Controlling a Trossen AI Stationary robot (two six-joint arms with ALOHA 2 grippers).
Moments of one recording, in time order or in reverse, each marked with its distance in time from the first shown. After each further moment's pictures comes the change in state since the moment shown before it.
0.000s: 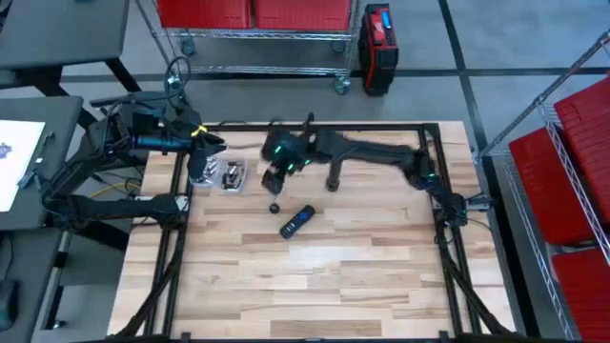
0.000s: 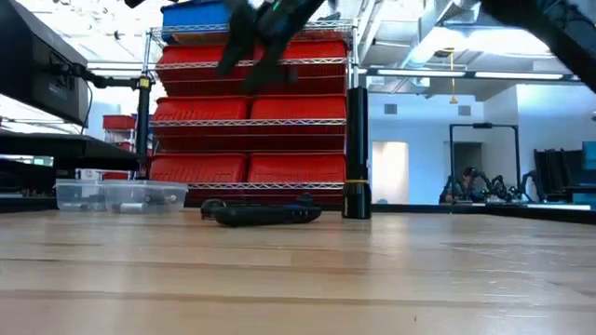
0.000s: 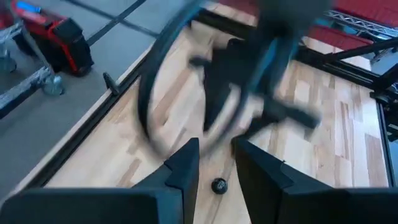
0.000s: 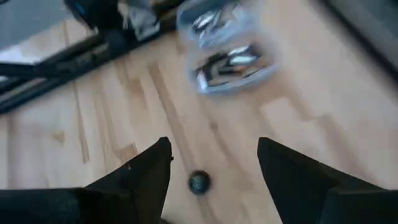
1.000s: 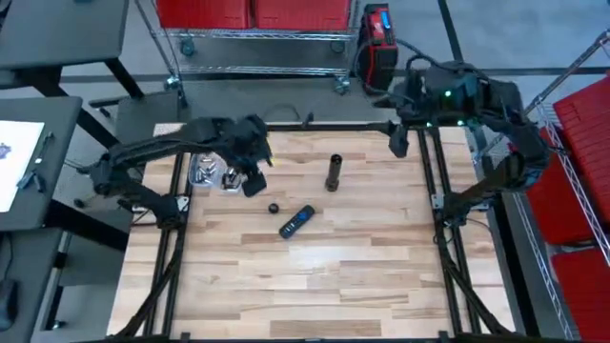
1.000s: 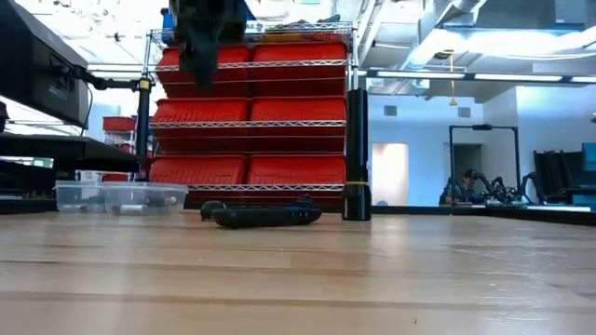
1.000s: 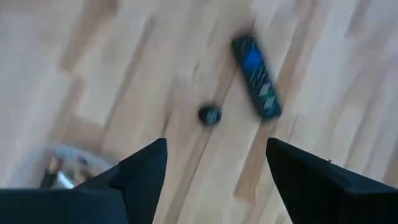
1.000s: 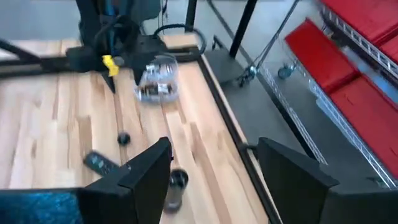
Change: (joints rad) left arm -0.239 0.585 0.034 -0.158 -0.088 -0.099; right arm -0.067 -0.755 -0.235 -0.320 0.162 -0.393
